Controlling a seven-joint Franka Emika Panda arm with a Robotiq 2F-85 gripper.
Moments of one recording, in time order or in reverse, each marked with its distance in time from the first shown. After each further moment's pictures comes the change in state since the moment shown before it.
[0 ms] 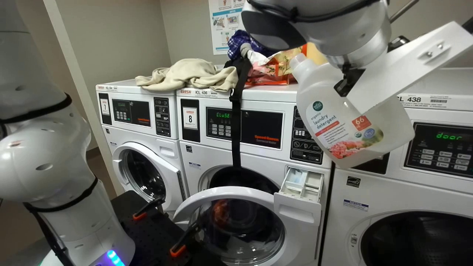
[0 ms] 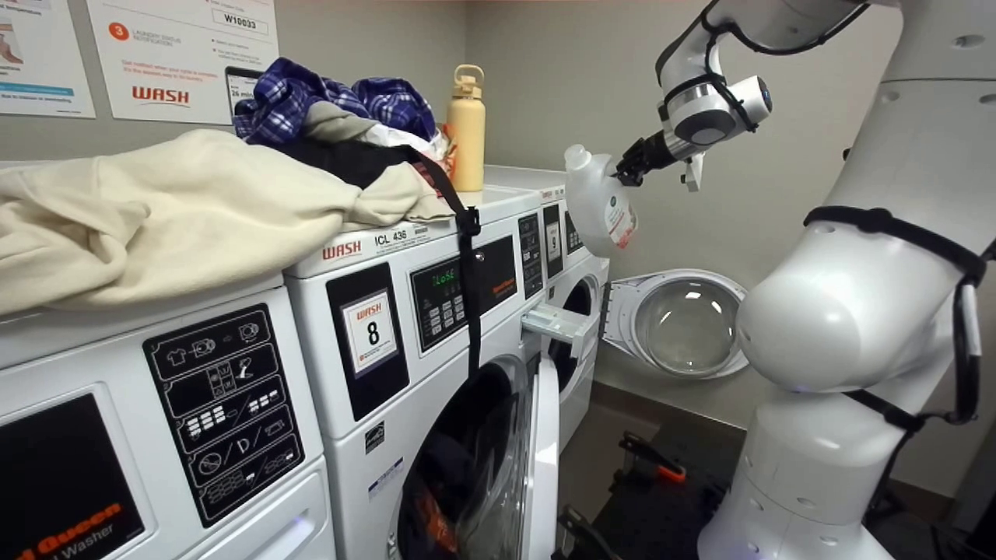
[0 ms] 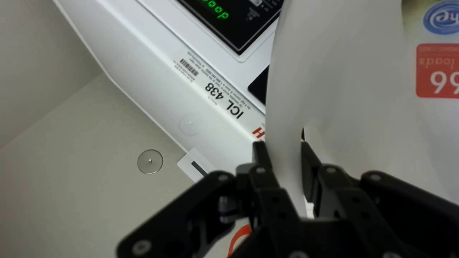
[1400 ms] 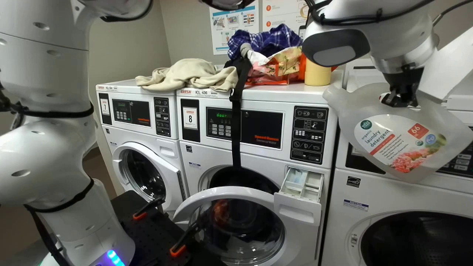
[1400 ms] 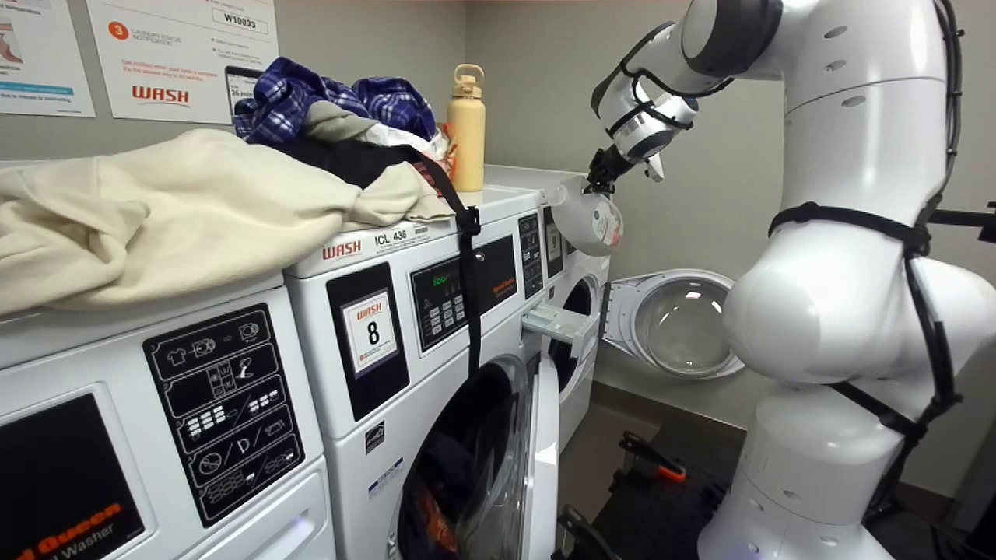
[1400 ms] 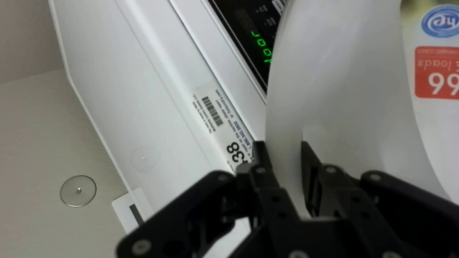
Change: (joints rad) arm -0.210 0.405 0.275 0.401 -0.274 0.118 0.002
